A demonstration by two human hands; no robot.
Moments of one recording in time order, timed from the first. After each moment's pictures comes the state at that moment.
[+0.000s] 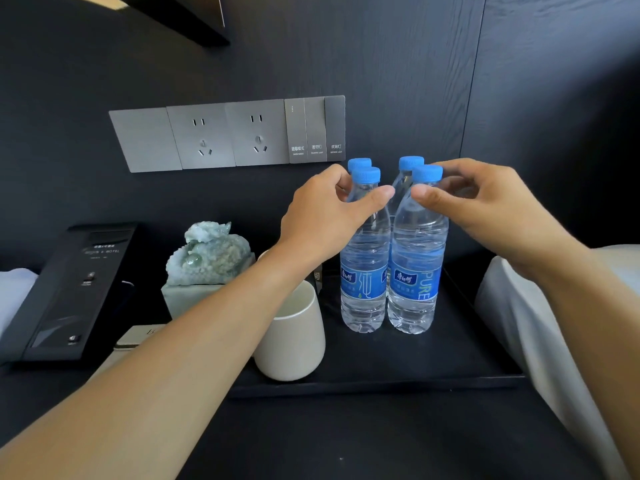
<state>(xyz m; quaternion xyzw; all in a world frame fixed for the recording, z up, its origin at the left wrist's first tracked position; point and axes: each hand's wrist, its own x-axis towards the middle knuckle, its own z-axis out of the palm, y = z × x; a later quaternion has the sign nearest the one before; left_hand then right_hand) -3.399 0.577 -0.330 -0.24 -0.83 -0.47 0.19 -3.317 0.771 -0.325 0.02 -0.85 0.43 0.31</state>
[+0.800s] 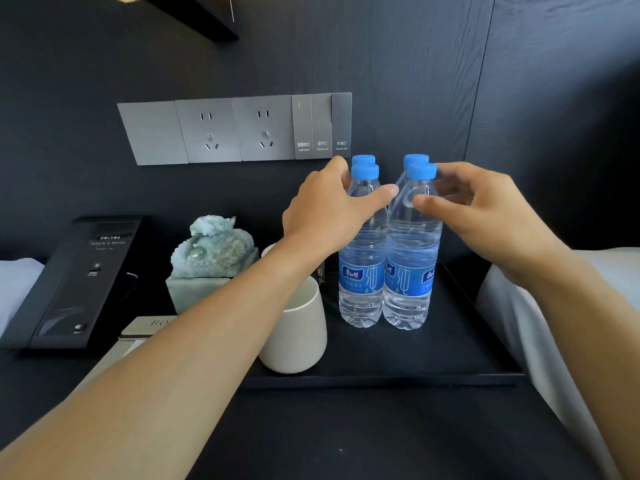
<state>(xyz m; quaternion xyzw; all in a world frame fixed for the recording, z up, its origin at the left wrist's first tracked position) -3.397 0.580 -0.327 -0.21 -0.87 -0.40 0.21 -3.319 0.762 -0.333 0.02 -0.85 0.43 0.31</state>
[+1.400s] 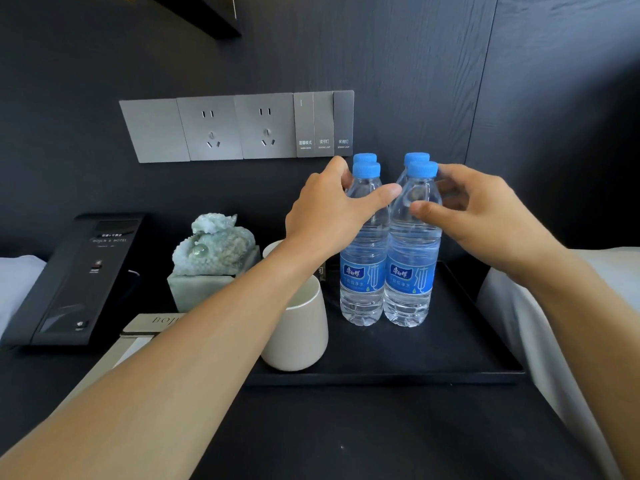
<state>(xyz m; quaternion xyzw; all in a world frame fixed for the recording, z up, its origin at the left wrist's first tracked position) -3.396 0.578 -0.331 -0.21 -0.86 -0.43 0.20 -3.317 0.761 -0.332 0.02 -0.88 0.39 0.29</state>
